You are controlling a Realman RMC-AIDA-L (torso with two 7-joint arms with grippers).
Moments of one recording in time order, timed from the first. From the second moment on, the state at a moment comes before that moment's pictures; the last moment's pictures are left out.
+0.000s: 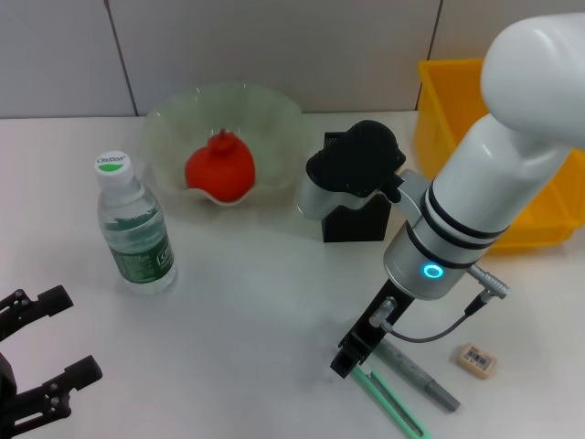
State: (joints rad) left arm -0.11 -1.99 0.71 0.60 1.61 1.94 -1.00; right arm 0.91 2.09 -1.73 -0.93 -2.38 -1.40 2.79
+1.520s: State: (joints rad) left arm -0.11 -1.99 0.71 0.60 1.61 1.94 -1.00; right arm 0.95 2.09 -1.73 -0.83 -2.37 -1.37 2.80
